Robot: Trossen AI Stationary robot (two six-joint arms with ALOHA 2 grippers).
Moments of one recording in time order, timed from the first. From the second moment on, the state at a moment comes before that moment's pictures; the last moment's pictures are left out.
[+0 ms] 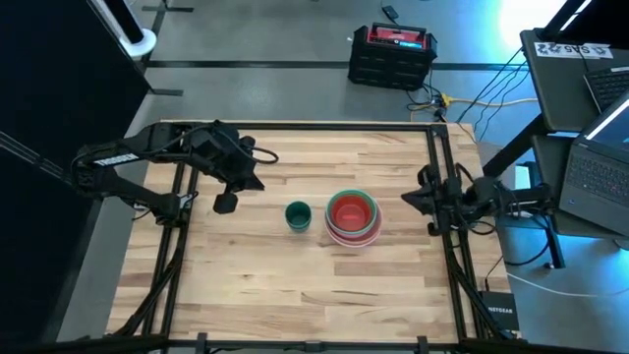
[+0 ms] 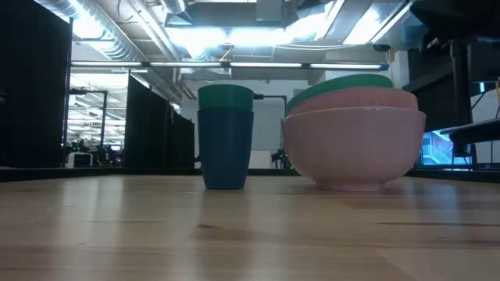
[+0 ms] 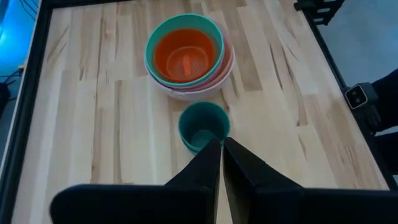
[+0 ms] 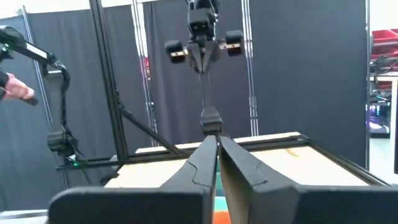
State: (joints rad) left arm 0.09 1.24 1.52 -1.07 0.14 0.20; right arm 0.17 0.00 0.13 0.07 0.12 0.09
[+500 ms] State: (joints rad) left arm 0.09 1.24 1.52 -1.09 0.14 0.15; right arm 0.17 0.00 0.01 0.12 0.13 0.11
